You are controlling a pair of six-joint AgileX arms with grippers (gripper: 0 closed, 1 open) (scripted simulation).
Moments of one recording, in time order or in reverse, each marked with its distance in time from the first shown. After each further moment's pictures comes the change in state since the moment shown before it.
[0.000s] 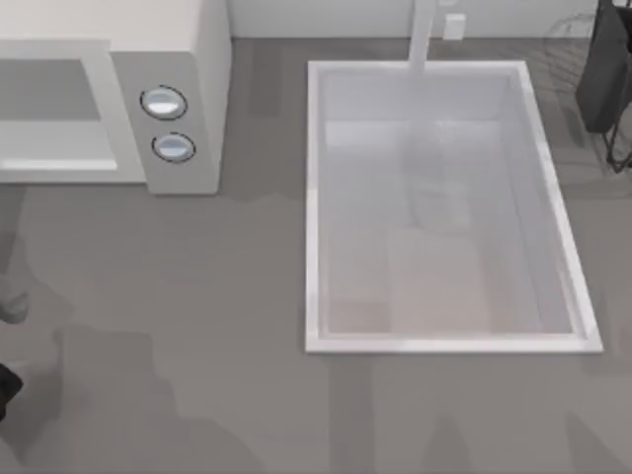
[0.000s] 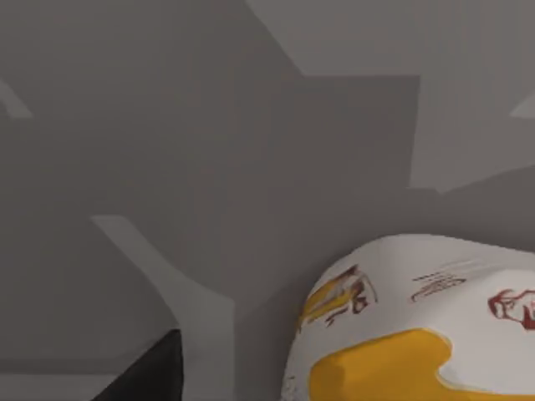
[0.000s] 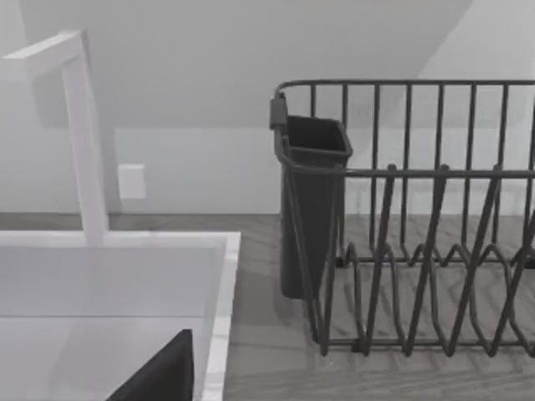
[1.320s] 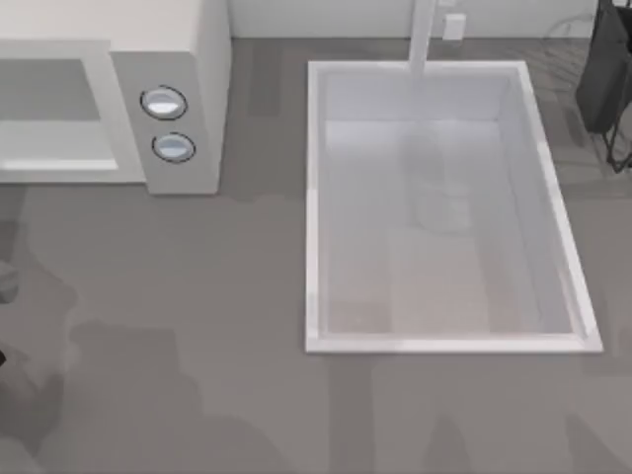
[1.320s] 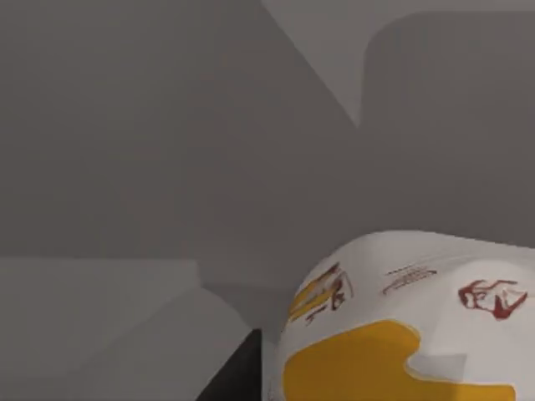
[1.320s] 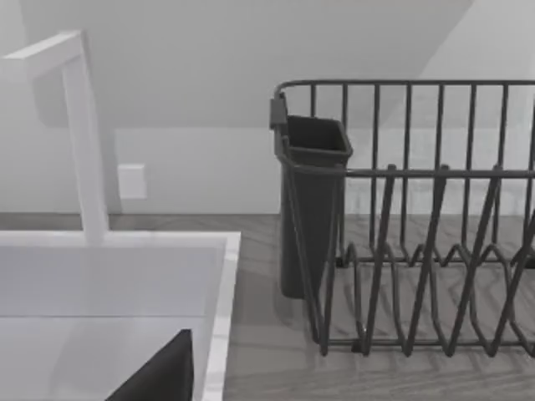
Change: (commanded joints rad) left arm 0.000 -0.109 0.118 -0.207 0.022 -0.006; right arm 0.000 0.000 0.000 0.000 0.000 0.000
